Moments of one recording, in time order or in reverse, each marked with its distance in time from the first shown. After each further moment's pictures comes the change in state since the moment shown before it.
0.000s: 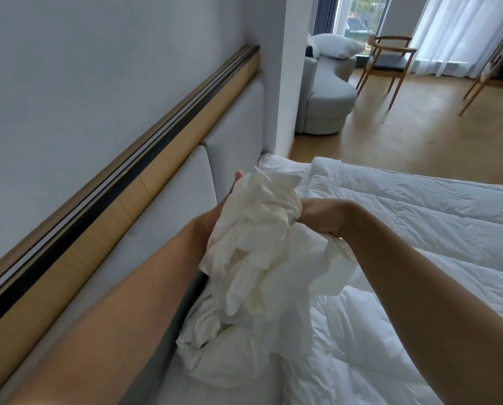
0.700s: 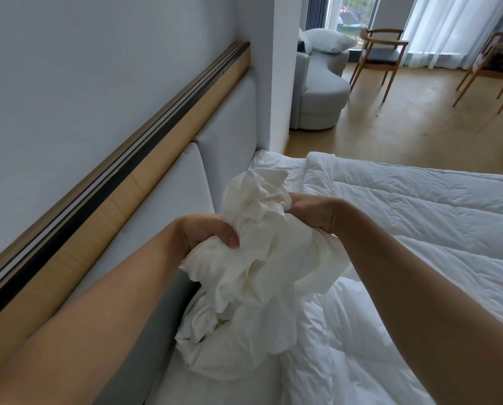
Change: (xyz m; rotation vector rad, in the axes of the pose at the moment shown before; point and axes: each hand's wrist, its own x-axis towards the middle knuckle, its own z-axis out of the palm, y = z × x) left_hand 0.001 -0.029 -0.035 -0.039 -0.378 -0.461; right_hand 0.004 0.019 0.002 0.056 0.160 -0.021
